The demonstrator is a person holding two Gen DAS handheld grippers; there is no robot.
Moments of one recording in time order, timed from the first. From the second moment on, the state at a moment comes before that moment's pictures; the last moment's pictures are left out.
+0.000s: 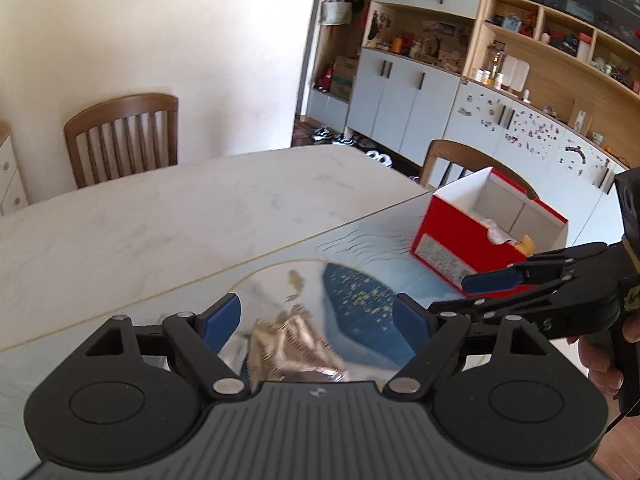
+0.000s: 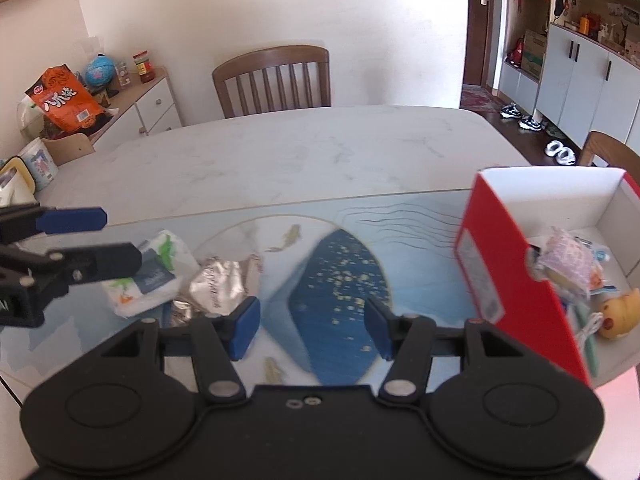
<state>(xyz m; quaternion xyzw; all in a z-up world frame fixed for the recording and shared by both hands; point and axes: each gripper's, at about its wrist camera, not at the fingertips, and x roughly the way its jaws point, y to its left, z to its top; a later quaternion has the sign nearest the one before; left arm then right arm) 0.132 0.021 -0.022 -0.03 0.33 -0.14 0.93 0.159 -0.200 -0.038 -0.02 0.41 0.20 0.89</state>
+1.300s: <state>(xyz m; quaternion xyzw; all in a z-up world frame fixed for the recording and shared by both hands) 0.178 0.103 -0.135 -0.01 0.41 -0.11 0.90 0.221 -0.080 -0.116 -0.02 0.49 0.18 0.85</state>
